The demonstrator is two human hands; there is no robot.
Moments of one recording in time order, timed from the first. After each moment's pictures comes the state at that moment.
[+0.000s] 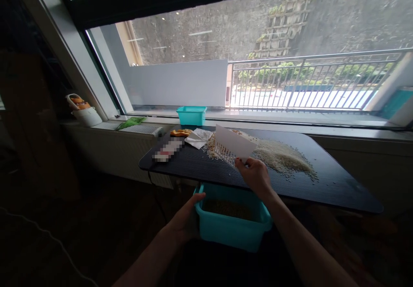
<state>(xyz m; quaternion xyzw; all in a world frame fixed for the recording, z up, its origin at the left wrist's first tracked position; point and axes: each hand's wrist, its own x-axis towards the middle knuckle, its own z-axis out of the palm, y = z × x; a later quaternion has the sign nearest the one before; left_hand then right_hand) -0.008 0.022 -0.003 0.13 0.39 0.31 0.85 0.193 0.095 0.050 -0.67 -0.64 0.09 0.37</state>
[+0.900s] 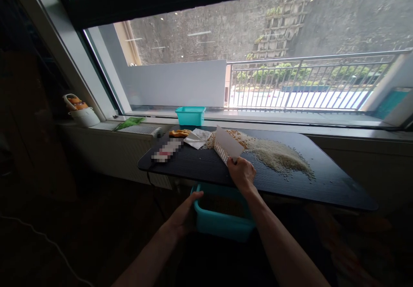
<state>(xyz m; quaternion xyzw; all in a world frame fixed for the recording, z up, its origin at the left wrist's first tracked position) -0.012 0.030 -0.009 0.16 0.40 0.34 0.84 0.163 0.118 0.030 -0.75 -0.59 0.02 0.29</state>
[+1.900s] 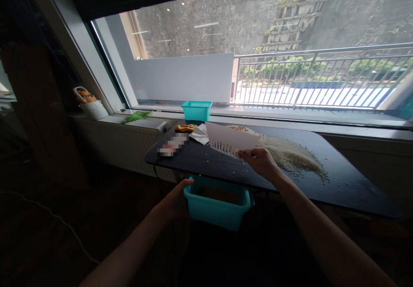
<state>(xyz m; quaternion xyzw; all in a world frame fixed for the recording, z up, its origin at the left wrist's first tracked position) -0.063 0.048 -0.009 0.17 0.42 0.32 0.83 0.211 0.124 0.057 -0.58 -0.72 0.16 0.36</state>
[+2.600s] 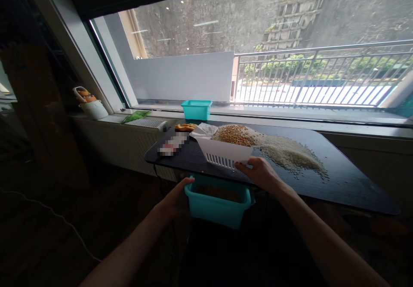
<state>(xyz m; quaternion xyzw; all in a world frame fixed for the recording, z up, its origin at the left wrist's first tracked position) -0.059 0.048 -0.006 0.17 0.43 0.31 0.83 0.202 0.091 0.055 -0.56 -0.73 0.22 0.32</state>
